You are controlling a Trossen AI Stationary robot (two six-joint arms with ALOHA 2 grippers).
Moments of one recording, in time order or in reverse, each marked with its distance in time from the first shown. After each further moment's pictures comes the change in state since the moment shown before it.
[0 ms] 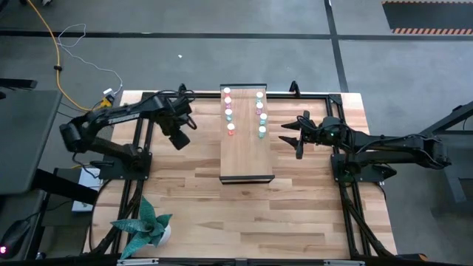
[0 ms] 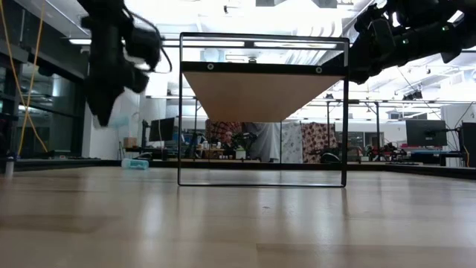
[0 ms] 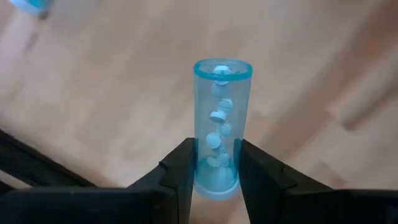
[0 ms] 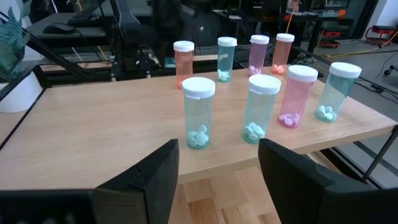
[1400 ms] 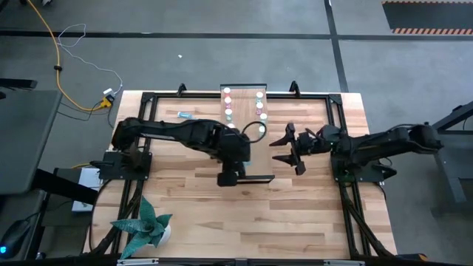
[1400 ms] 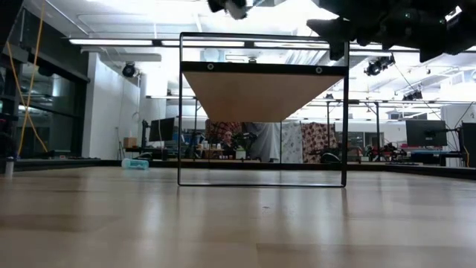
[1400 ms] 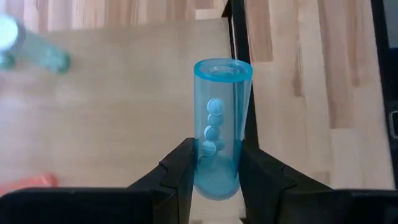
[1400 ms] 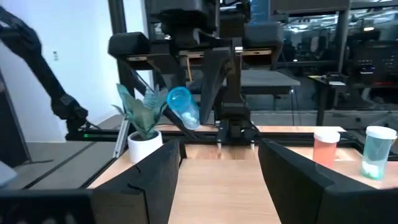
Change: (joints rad) left arm -0.702 0.573 1.082 -0.078 -0.103 0.063; right arm 0.206 0.237 0.000 0.529 -0.213 0.084
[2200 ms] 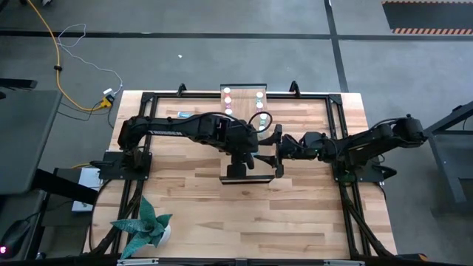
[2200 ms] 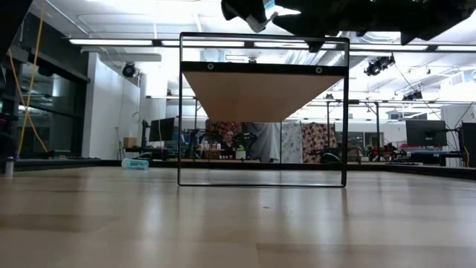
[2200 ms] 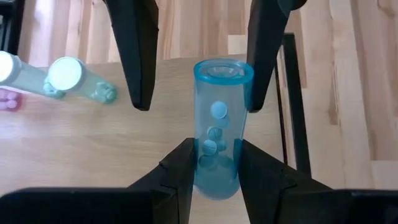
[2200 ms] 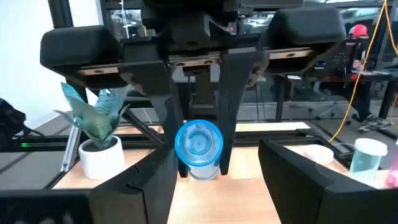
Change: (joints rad) left arm 0.056 0.058 0.051 0.067 -0.047 0.062; right arm 0.138 0.260 0.209 0.009 0.319 -0.044
